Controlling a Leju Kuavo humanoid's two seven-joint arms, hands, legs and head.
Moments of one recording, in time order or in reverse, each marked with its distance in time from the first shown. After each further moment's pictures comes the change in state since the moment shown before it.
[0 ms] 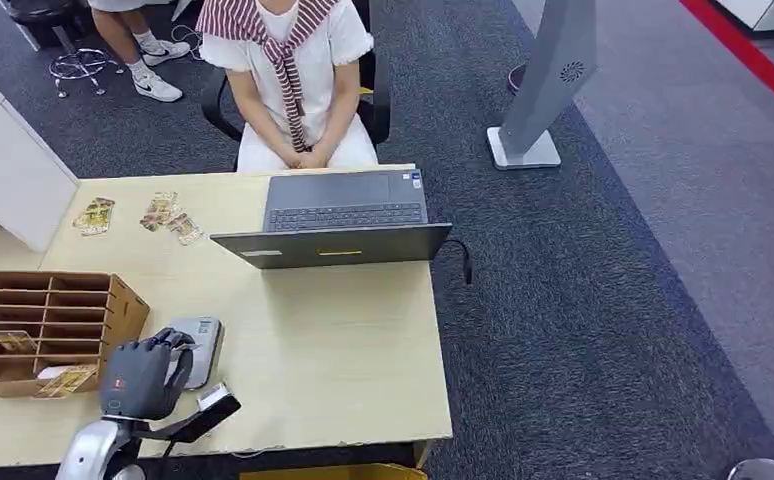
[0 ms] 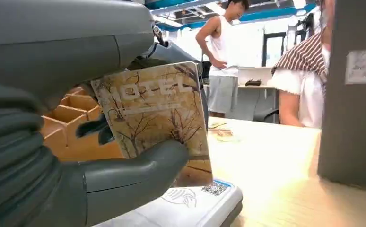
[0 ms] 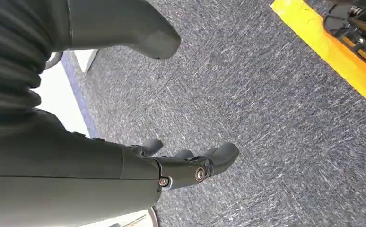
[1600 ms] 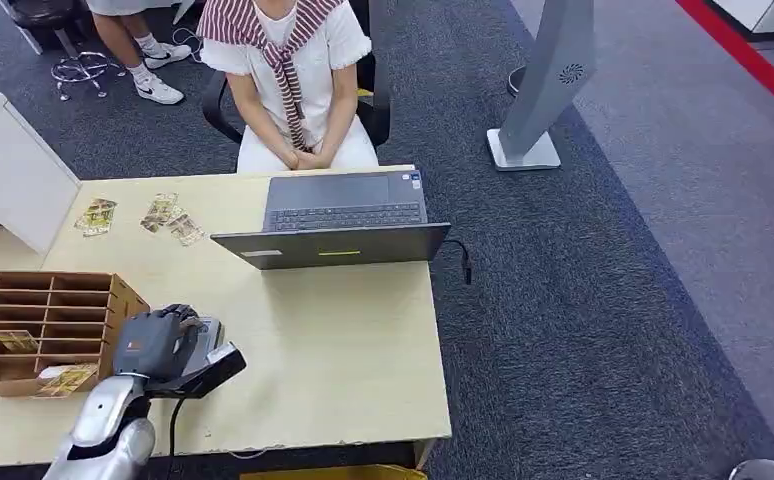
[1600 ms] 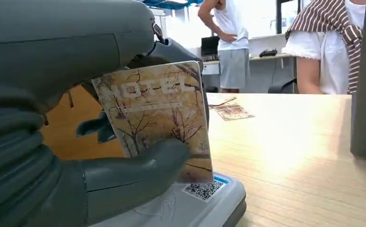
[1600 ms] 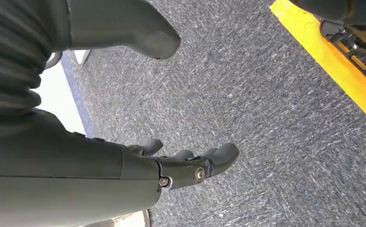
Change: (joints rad) left arm -0.196 -0.039 0.012 0.239 -0.047 -0.105 0.069; right arm -0.009 -0.002 0.009 0.001 0.016 0.024 -0.017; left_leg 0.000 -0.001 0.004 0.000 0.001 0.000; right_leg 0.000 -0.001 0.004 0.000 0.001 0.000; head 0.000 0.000
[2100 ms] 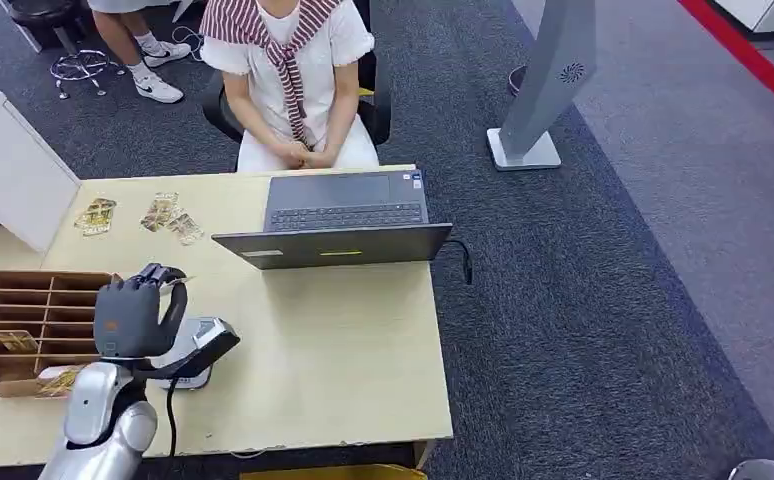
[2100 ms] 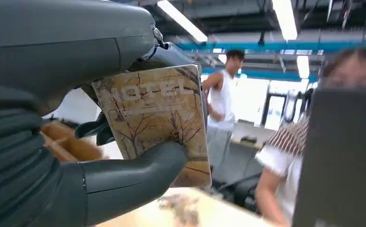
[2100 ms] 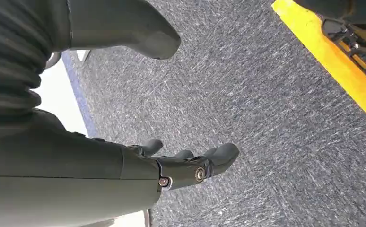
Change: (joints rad) left arm -0.001 -0.024 0.000 -0.207 0.070 0.223 -0.082; right arm -0.004 0.000 0.004 0.000 0.018 0.002 0.000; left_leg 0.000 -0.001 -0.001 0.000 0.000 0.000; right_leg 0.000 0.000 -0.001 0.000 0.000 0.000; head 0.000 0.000
